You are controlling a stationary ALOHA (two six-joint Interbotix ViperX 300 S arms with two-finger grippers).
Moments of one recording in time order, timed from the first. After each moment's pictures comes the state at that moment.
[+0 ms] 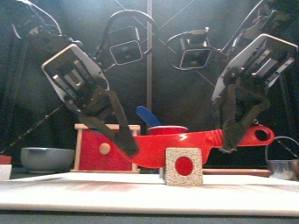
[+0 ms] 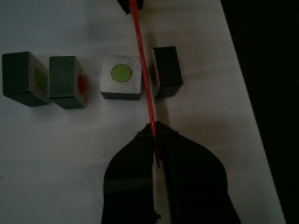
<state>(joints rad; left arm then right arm) -0.22 0.17 0.69 -0.10 -0.02 0.00 0.17 0.01 0.71 0.33 0.34 -0.12</state>
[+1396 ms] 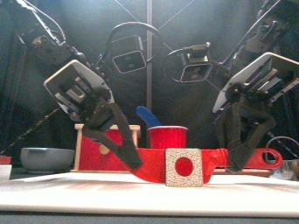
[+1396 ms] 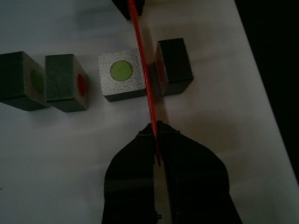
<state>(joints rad) -0.13 0.20 0.68 0.02 -0.04 0.00 0.12 0.04 0.73 0.29 0.33 -0.13</state>
